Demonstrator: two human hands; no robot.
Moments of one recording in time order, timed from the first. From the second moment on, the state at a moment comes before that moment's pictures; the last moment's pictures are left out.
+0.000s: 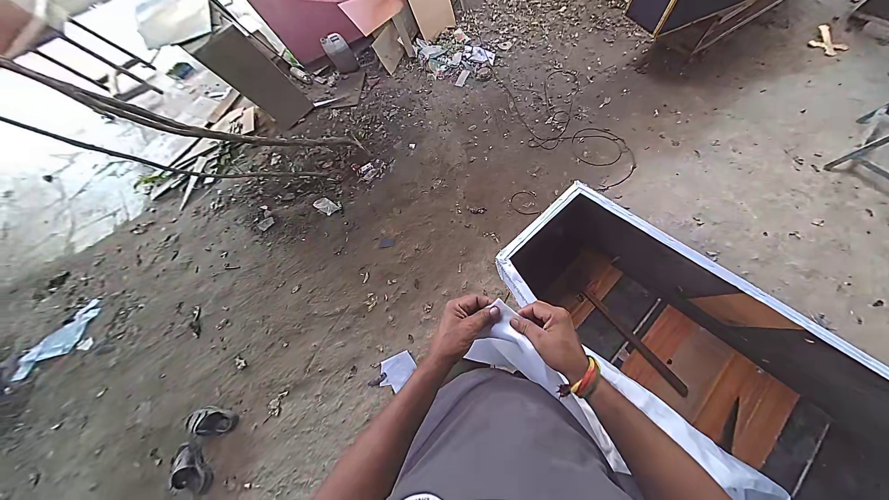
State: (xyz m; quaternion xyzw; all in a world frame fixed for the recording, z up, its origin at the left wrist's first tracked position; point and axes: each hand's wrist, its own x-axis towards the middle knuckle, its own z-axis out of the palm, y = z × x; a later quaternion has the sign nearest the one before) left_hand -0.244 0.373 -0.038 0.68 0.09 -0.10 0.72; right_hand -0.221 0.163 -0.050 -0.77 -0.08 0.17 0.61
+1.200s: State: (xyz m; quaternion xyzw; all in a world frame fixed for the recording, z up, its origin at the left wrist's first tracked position) left_hand -0.150 0.385 -0.123 0.68 0.15 -0.26 0.67; right_hand -0.124 0.200 -0.058 -0.84 -0.06 0.20 0.50
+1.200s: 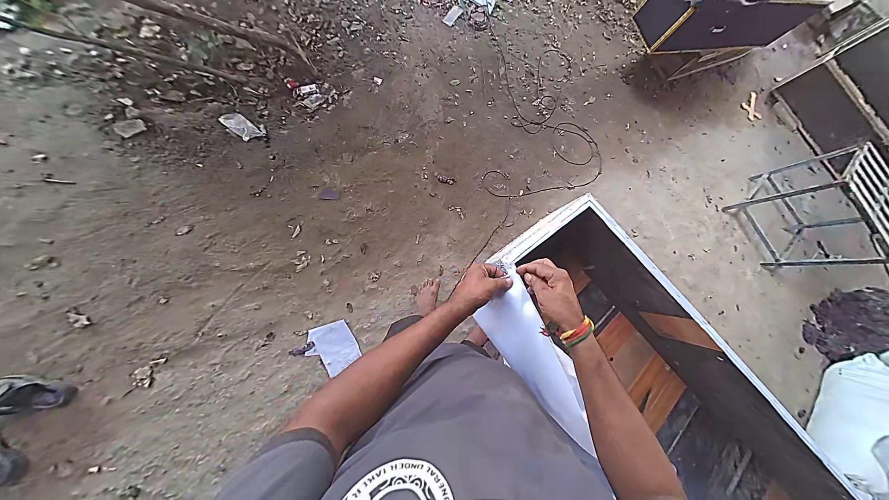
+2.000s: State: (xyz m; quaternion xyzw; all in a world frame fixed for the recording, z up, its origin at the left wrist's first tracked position) left_hand -0.146 0.385 -0.119 0.74 0.13 -0.27 0.60; right_hand -0.116 0.211 -0.075 -0.86 0.06 0.27 0.42
